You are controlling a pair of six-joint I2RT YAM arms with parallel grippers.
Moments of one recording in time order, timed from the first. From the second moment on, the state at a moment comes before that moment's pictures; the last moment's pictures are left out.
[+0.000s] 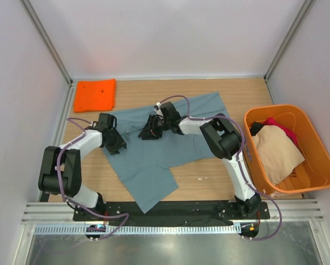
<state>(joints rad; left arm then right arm) -0.15 1.52 0.82 -0.47 0.02 -0.78 0.66 2.30 1.50 0.15 -0.66 1.00</state>
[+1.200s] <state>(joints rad) -0.15 1.55 0.95 -0.56 -0.02 -0.79 0.66 2.30 1.49 0.16 -0.66 0.99</state>
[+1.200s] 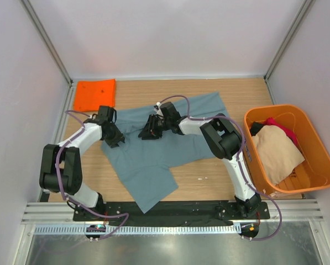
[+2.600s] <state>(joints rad) -0.15 1.49 0.95 -0.61 -0.06 -0.78 0.66 2.30 1.49 0.26 -0.70 1.03</state>
